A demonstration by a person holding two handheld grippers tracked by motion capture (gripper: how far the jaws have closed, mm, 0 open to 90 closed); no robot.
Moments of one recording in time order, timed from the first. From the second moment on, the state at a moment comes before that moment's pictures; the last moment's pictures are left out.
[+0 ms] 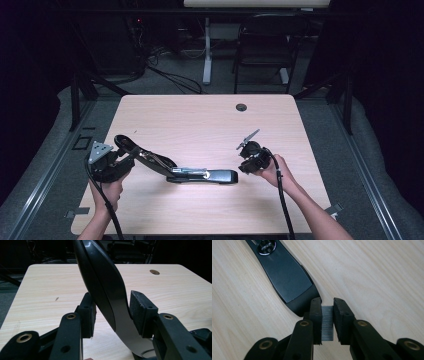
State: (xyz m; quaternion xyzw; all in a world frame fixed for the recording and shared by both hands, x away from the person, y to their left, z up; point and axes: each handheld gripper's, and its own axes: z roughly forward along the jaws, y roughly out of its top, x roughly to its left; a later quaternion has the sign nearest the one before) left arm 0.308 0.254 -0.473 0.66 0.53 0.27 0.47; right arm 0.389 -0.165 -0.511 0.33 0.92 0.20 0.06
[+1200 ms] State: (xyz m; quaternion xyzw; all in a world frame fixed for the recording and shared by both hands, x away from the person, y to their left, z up) left arm 0.308 0.254 -0.472 0.65 0.54 0.26 0.46; right arm 0.413 -0.120 -0.489 0.27 0.93 0.26 0.04
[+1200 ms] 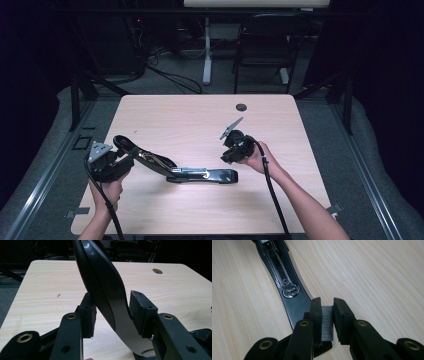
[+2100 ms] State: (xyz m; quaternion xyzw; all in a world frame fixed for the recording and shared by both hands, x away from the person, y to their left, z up) left arm 0.308 0.254 -0.472 0.65 0.54 0.26 0.47; right arm 0.419 -0.091 -0.477 0.22 0.94 0.25 0.05
